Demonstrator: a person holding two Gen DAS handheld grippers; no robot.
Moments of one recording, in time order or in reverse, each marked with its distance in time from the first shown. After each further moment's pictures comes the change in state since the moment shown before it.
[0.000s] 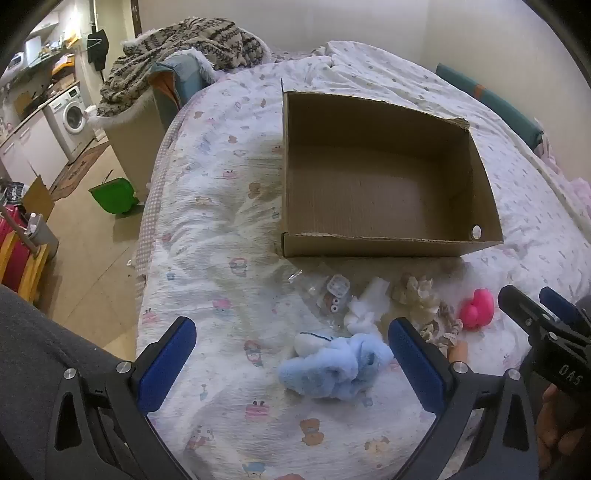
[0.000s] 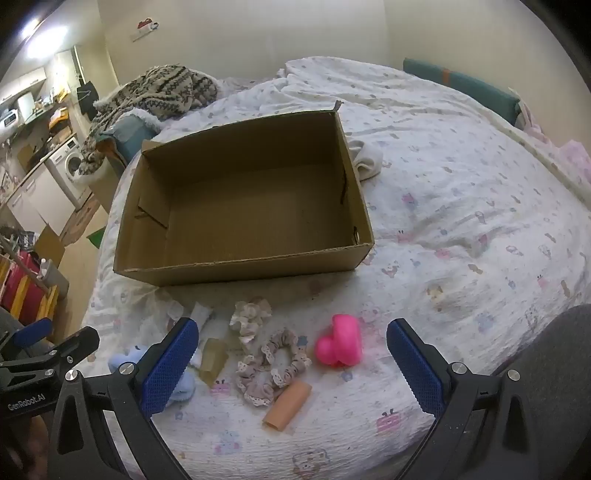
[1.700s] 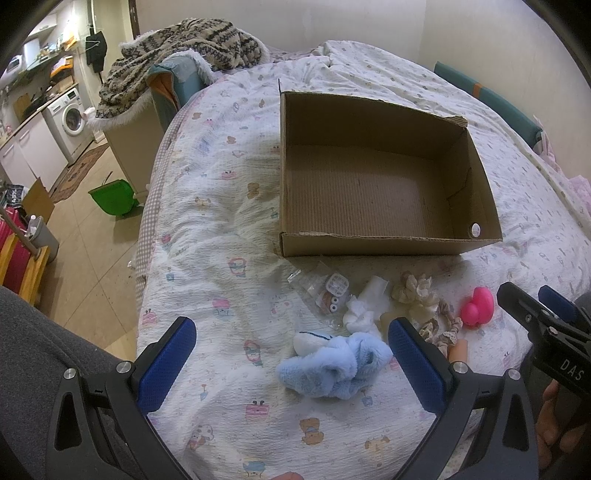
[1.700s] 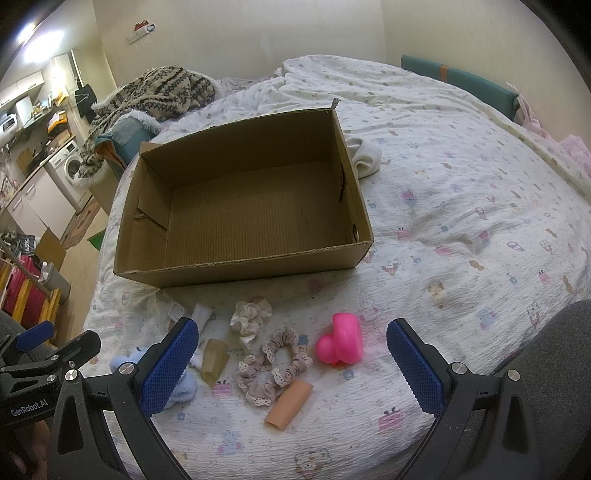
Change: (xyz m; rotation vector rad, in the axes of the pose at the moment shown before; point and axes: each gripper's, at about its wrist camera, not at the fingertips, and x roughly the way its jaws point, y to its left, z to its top) left arm 0.000 -0.001 -0.001 0.007 -0.001 0.001; right arm 0.000 -0.002 0.000 0.009 -0.002 0.010
